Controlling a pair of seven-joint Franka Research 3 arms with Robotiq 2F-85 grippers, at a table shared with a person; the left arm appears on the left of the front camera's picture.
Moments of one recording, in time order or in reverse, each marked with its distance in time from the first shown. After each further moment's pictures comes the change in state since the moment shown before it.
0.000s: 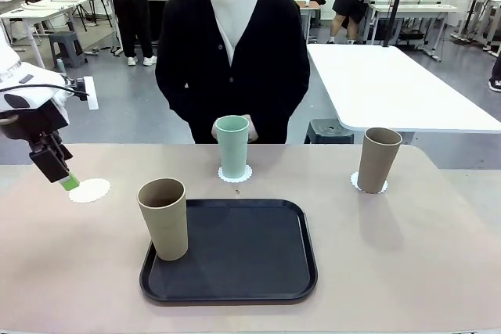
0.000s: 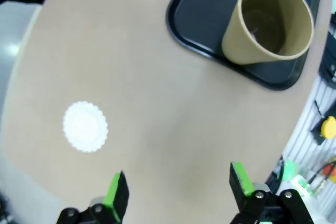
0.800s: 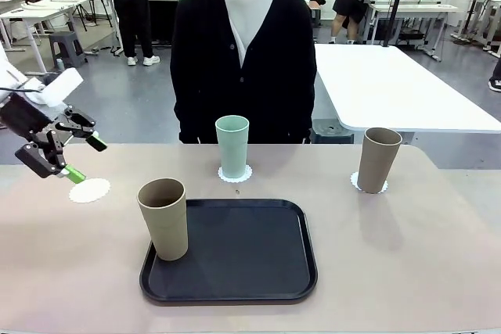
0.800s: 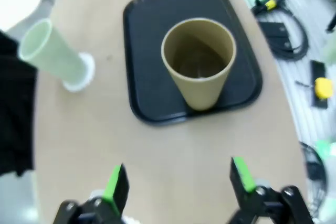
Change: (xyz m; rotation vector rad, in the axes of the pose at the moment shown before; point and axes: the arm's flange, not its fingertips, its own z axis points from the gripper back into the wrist) left arm -0.014 0.051 -0.027 -0.227 -0.500 -0.622; right arm 0.000 0.000 0.001 -0.001 -0.001 0.000
